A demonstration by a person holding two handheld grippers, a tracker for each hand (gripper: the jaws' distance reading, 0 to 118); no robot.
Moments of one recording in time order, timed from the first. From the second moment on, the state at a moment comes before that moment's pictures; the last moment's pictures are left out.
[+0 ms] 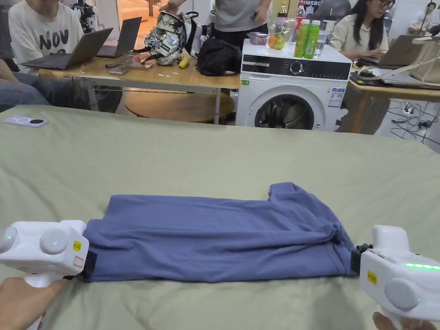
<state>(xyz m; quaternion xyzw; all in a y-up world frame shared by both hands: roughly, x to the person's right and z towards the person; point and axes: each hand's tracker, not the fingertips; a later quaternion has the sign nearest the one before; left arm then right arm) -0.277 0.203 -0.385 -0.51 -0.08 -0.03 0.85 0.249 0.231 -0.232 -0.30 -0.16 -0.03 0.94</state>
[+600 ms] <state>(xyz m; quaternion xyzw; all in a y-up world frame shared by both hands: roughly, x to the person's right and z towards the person) -0.306 0.216 -0.372 -0.46 -0.11 0.02 0.88 0.276 0.181 -0.297 -0.46 -0.06 -0.03 0.89</state>
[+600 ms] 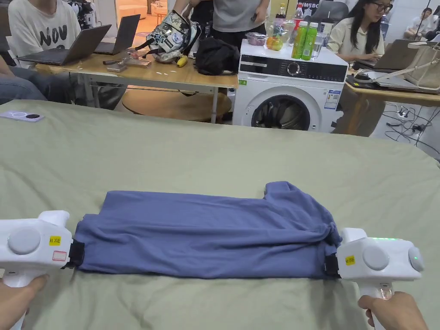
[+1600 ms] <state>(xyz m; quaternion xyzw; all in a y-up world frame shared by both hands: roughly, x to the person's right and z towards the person) -0.331 0.183 -0.276 -0.47 -0.12 0.01 0.87 0.235 0.183 -0.154 -0.50 -0.12 0.05 0.86</state>
